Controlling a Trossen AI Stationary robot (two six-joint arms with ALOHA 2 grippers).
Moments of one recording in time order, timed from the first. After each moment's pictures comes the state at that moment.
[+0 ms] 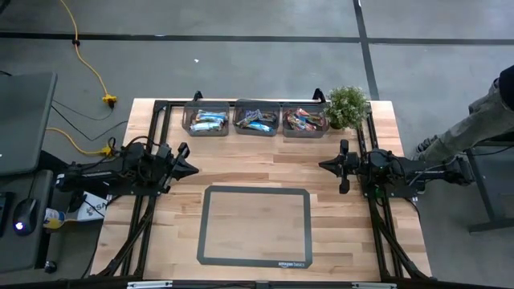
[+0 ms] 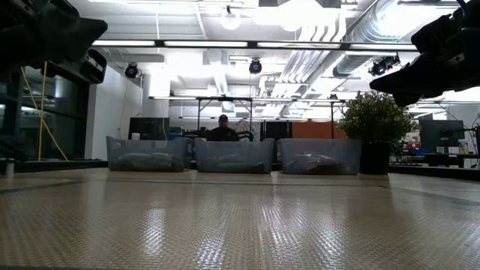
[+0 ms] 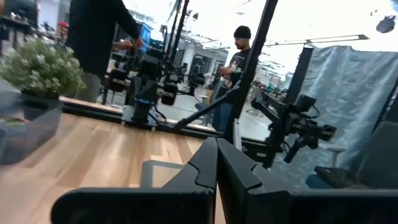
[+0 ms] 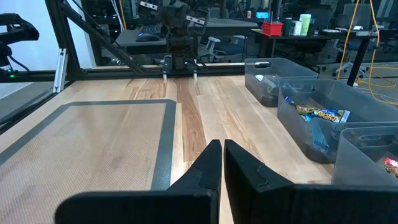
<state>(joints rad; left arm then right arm) 0.14 0.01 0.02 0.18 0.35 -0.33 -0.03 0.15 0.01 0.04 0.06 0.03</state>
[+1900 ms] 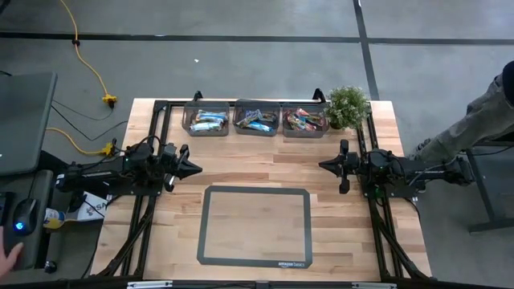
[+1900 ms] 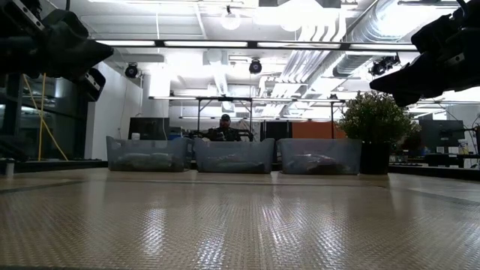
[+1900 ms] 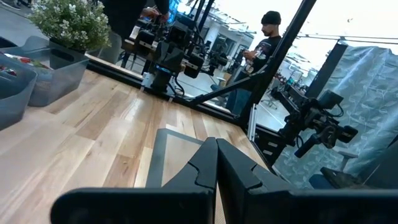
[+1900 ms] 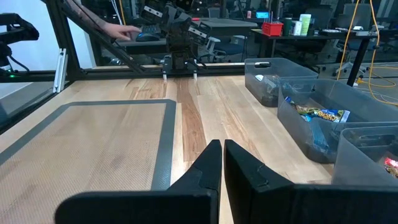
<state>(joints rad) 0.14 0.01 0.01 0.05 0.28 -0.42 -0.03 0.15 0.01 0.04 0.06 0.03</state>
